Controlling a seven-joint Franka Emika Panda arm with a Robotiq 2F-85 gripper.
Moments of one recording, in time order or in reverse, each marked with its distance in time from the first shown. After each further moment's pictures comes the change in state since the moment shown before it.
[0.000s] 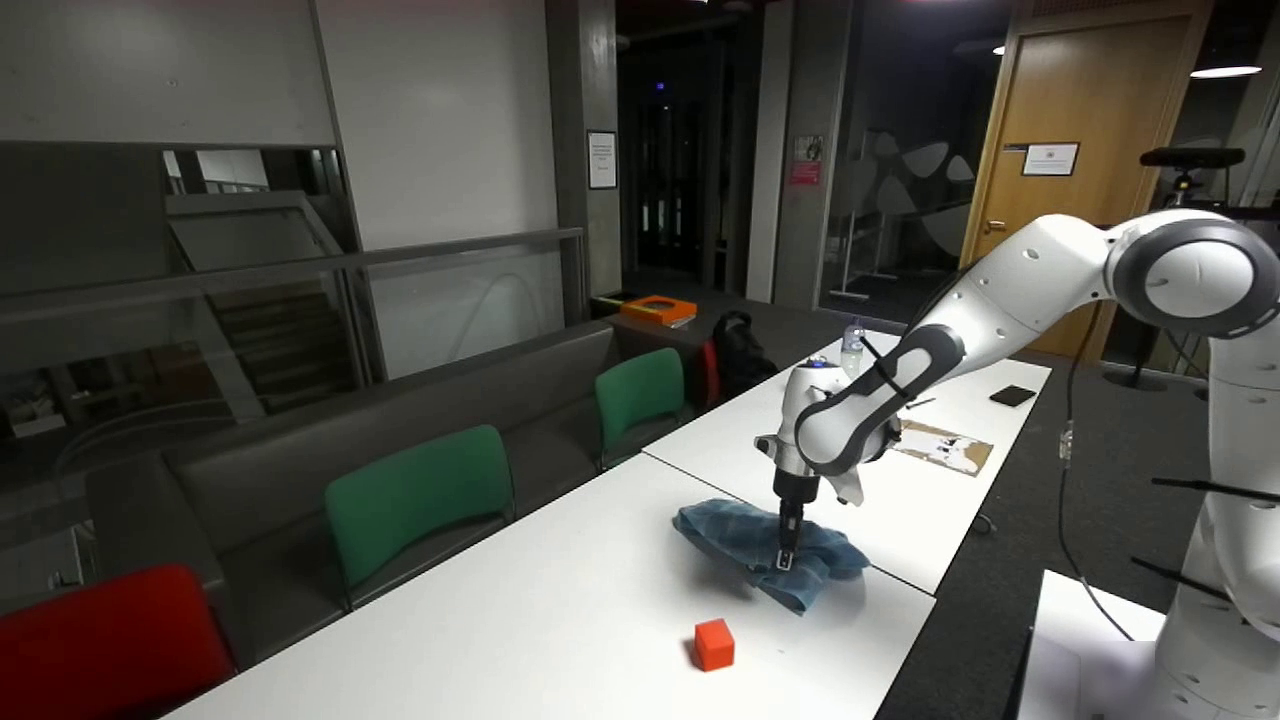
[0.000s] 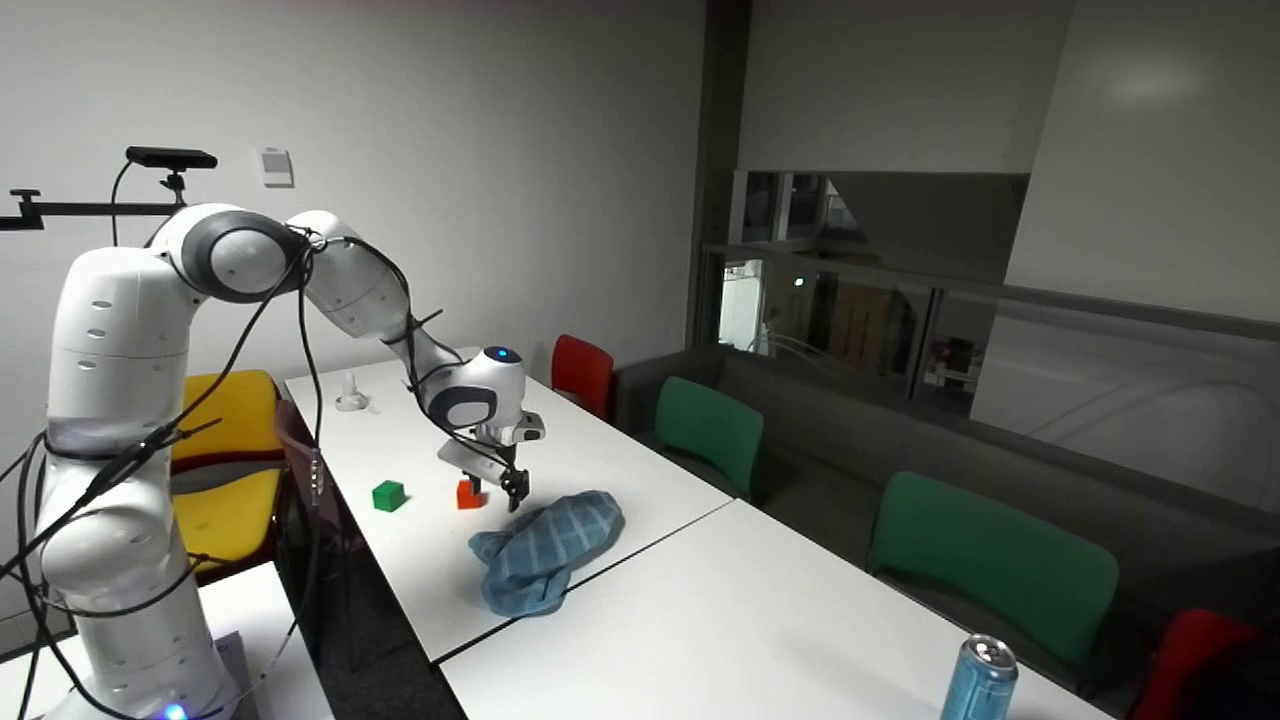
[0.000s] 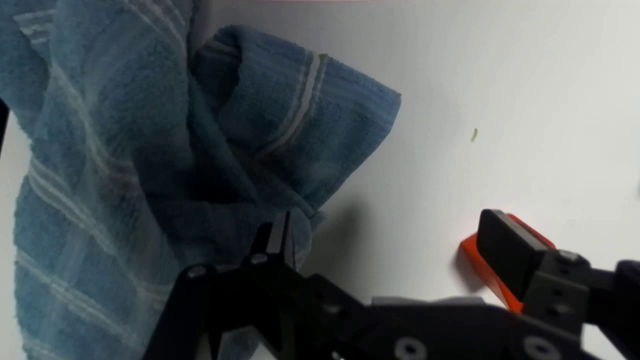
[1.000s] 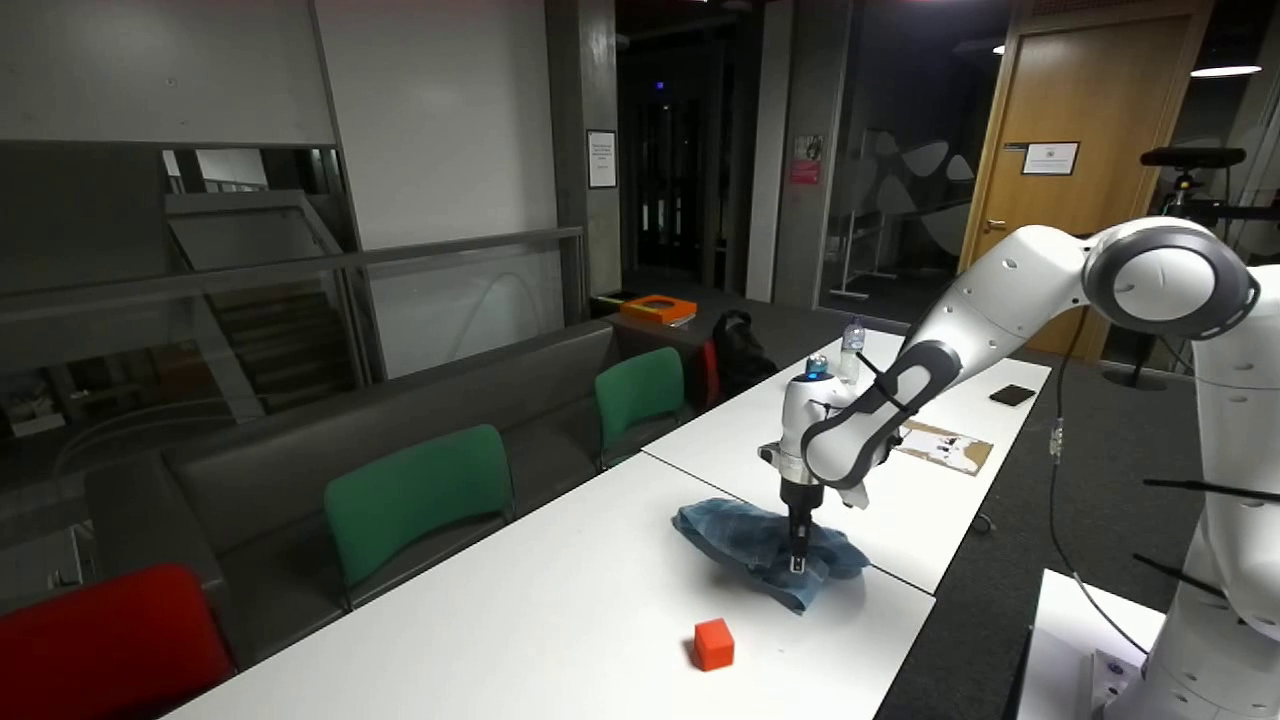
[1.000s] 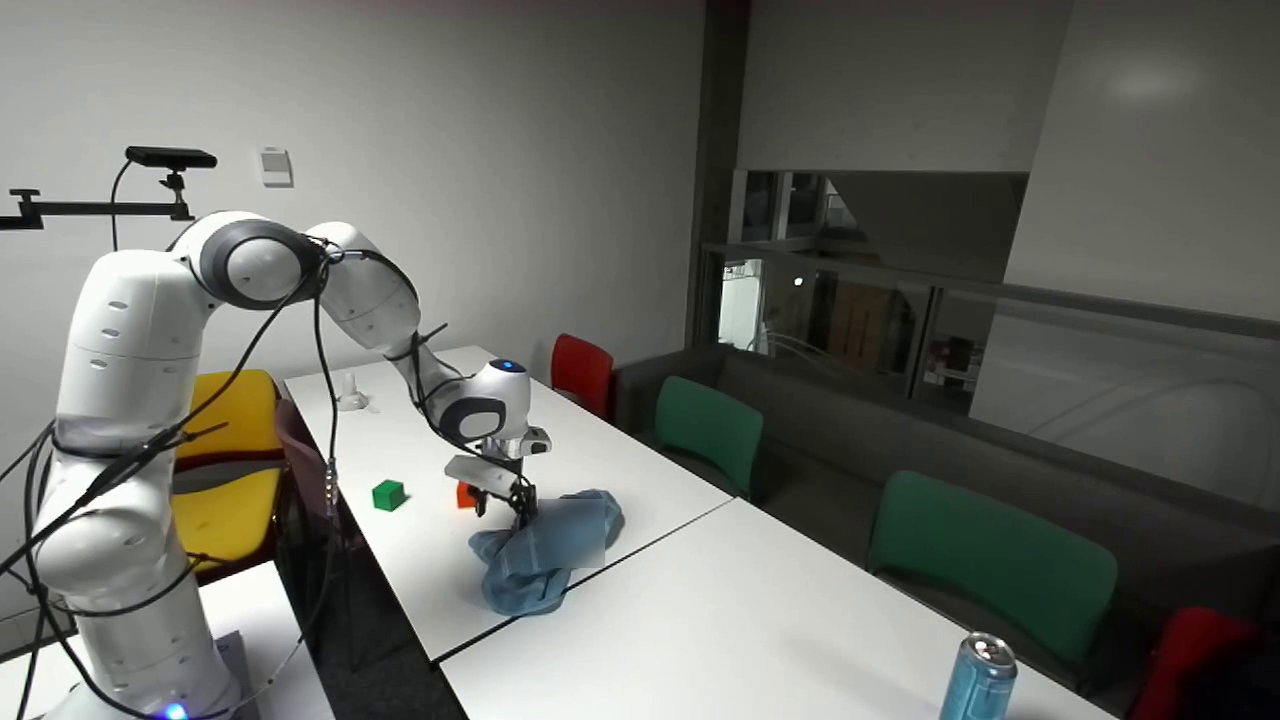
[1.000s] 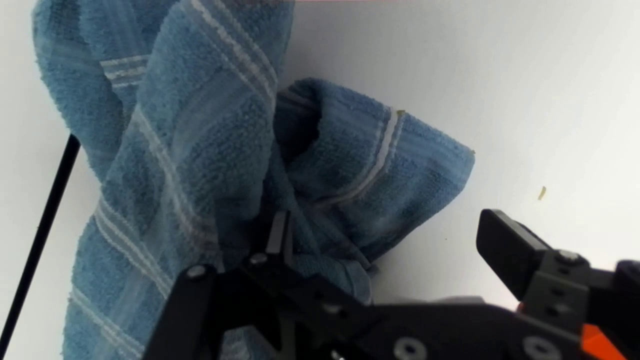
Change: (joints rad) arm -0.040 0.049 -0.006 0.005 -0.181 0.005 0.061
